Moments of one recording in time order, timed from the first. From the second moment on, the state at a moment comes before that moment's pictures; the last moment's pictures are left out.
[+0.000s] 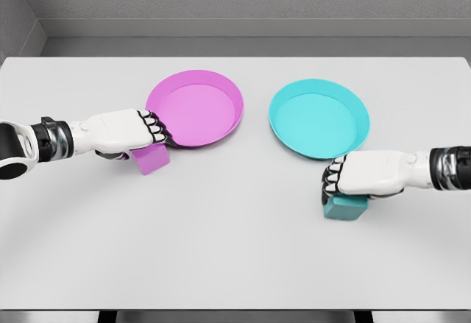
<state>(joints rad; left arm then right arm) -0.68 0.84 -0.85 -1.52 -0.67 -0.51 -0.33 -0.60 -1.03 0.79 -1.76 0.40 -0.61 0.61</state>
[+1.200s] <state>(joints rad) -0.77 0.90 -0.84 -1.52 -0.66 -0.60 -0.33 -0.73 -0.79 0.40 -1.29 0.34 -0.61 0.61</state>
